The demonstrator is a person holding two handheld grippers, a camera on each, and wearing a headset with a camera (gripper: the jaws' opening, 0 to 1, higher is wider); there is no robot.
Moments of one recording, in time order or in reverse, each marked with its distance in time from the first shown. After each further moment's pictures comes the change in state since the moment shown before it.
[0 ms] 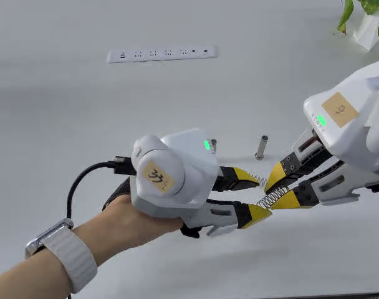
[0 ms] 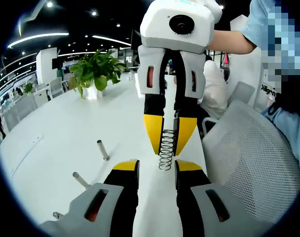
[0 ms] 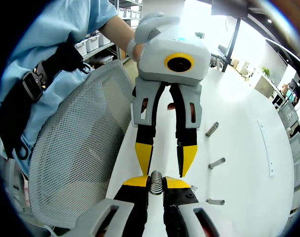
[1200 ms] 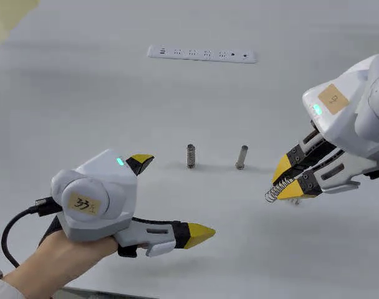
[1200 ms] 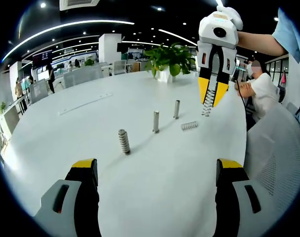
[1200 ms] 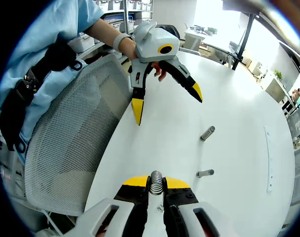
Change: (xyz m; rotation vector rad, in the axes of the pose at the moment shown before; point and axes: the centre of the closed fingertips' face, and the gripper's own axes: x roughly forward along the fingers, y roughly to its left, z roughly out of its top) left arm -0.111 0.067 -0.089 -0.270 0.033 0.504; right arm 0.011 -0.045 0.009 -0.077 0.087 0.078
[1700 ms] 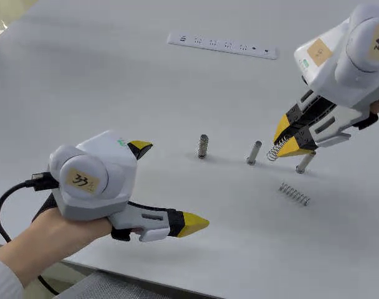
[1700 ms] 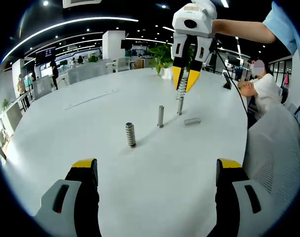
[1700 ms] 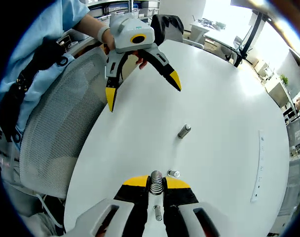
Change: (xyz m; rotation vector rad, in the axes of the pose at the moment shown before) left arm -0.010 0.004 -0.006 -0.017 0.015 0.012; right arm -0.002 -0.068 0.002 -0.076 0.109 -0.003
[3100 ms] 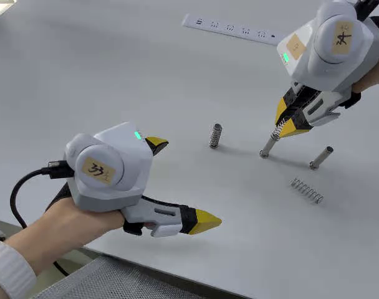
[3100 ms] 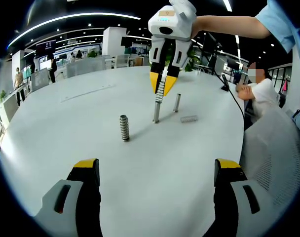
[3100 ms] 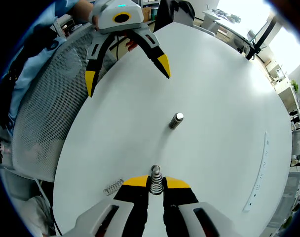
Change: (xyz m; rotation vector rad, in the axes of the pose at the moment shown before) left arm 0.005 -0.010 -0.010 -0.052 0.008 -0.036; right arm 0.029 -0.023 -0.009 -0.082 0.141 0.043
